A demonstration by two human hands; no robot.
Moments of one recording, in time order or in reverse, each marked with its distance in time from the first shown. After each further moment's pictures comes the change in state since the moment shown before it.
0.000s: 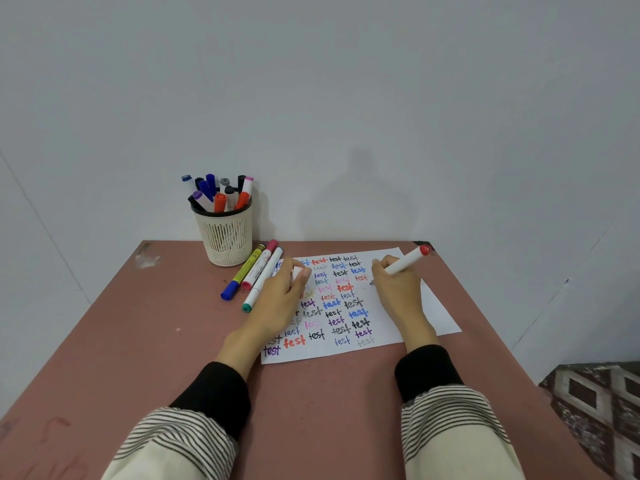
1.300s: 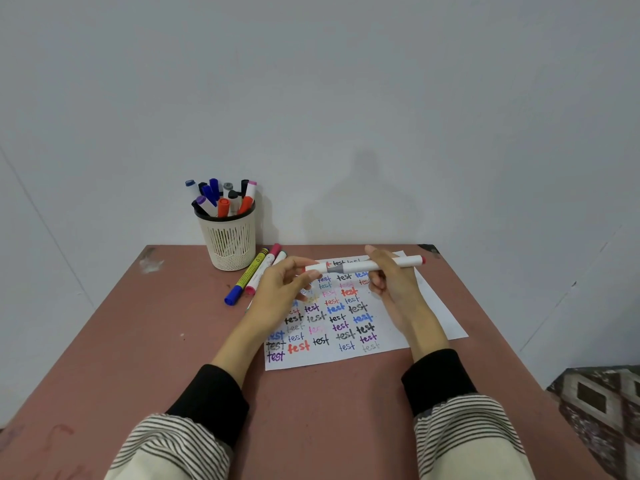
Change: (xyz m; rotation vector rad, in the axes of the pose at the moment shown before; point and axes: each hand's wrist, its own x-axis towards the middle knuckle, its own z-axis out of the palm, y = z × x) left_hand 0.007 0.010 -0.010 -0.433 0.016 -0.023; right_hand -0.008 -0.033 0.003 0.592 -0.257 0.127
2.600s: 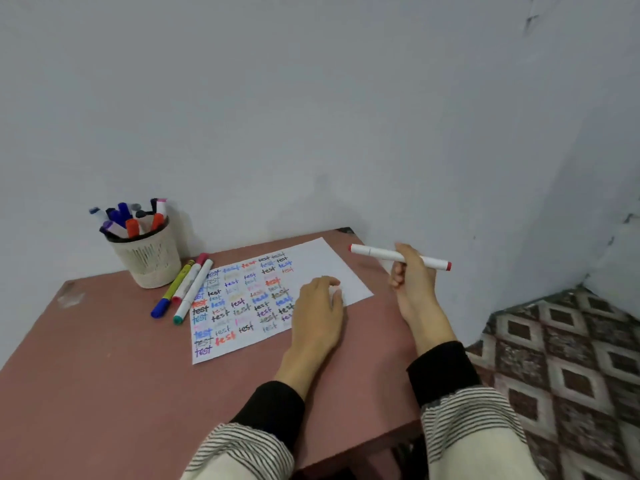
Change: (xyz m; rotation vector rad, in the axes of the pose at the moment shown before) left_hand -0.056 0.002 0.166 0.668 -0.037 0.195; right_hand -0.072 -0.036 -0.123 0.257 0.542 -0.092
